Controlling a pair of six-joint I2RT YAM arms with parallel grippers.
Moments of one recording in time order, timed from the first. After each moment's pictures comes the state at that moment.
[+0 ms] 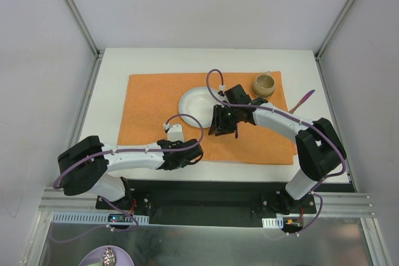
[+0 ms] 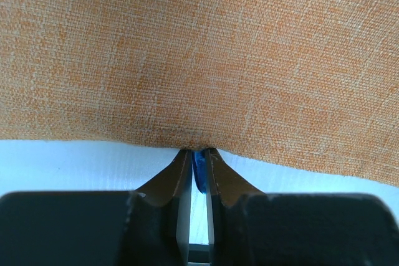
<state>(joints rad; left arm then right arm) -1.11 1.44 0.68 -0.56 -0.47 -1.22 0.63 1.65 1.08 -0.47 -0.37 0.58</state>
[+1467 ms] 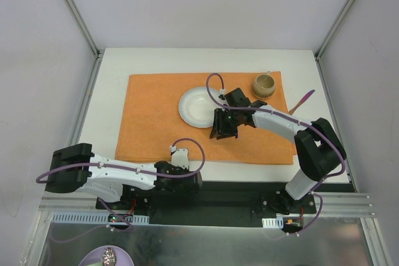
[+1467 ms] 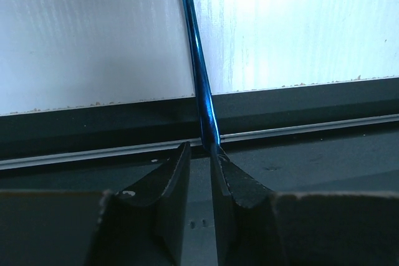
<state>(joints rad) -1.48 1.31 0.62 -0.66 -0.33 -1.41 0.64 1.65 1.04 -0.46 -0.35 0.59</state>
